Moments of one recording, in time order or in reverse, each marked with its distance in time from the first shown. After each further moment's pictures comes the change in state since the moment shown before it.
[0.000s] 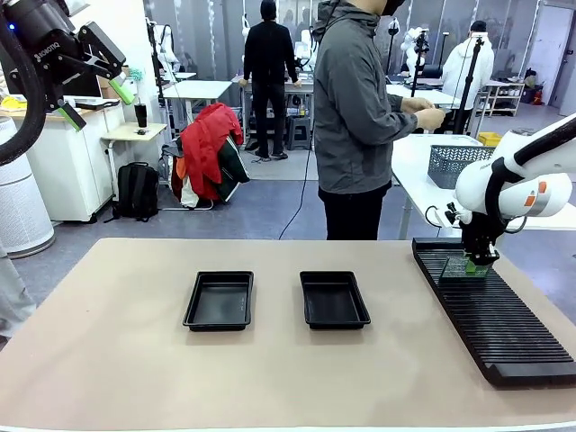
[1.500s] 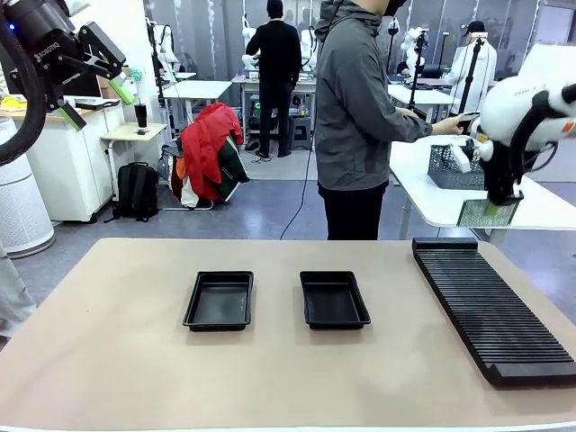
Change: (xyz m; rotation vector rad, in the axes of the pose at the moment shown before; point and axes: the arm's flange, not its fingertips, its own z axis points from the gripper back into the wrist) left arm 0.000 0.000 0.000 0.000 0.000 0.000; right arm 0.015 0.001 0.186 -0.029 0.066 -0.068
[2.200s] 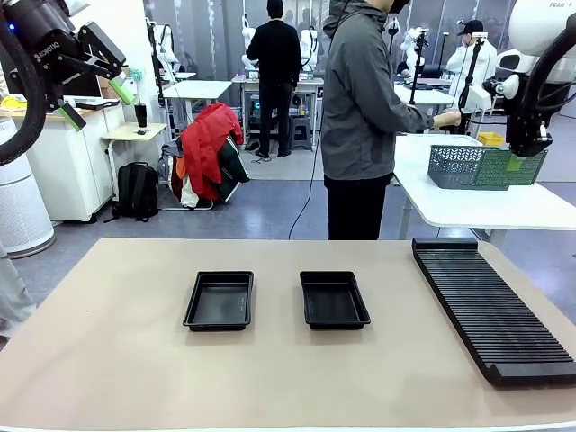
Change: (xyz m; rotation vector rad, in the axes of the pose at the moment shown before) left arm 0.000 0.000 0.000 0.000 0.000 0.000; right arm -0.007 0.000 0.094 0.028 -0.018 -0.046
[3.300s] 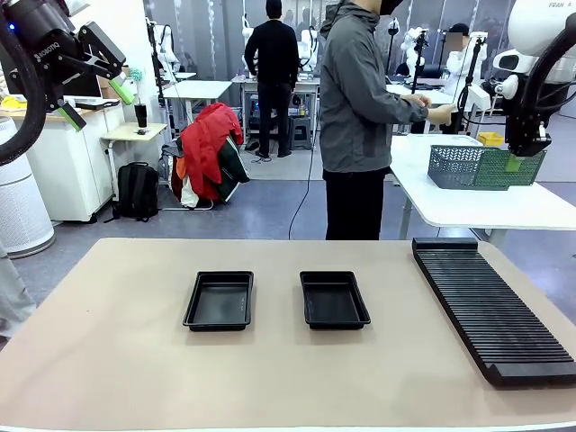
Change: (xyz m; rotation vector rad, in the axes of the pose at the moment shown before) left arm 0.000 0.000 0.000 0.000 0.000 0.000; right arm 0.002 -0.001 -0.002 0.003 0.001 0.006
